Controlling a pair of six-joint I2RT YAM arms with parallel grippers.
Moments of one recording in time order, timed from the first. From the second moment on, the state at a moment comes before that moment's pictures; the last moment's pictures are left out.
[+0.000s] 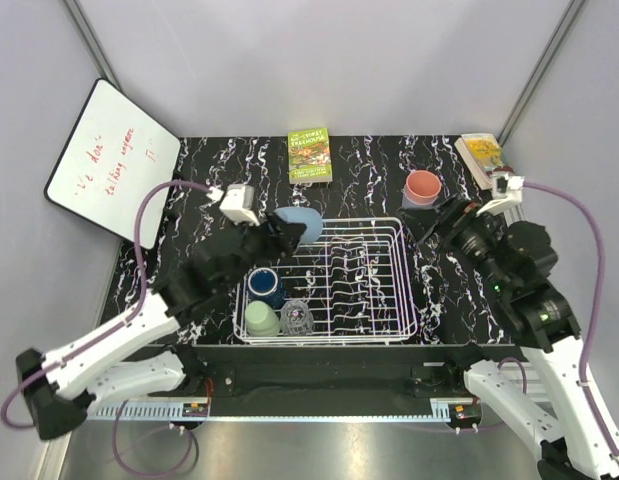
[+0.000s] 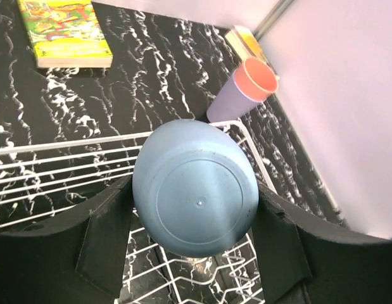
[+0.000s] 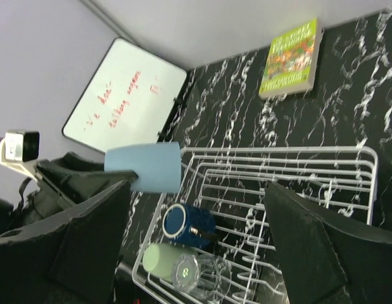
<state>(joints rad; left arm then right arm) -0.93 0.93 0.87 -0.12 -0.38 -0.57 0.39 0.67 1.07 -0.43 -0.10 0.65</state>
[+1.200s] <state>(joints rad) -0.57 1.10 0.56 0.89 0.62 -1.18 0.39 0.78 0.70 0.28 -0.59 1.10</state>
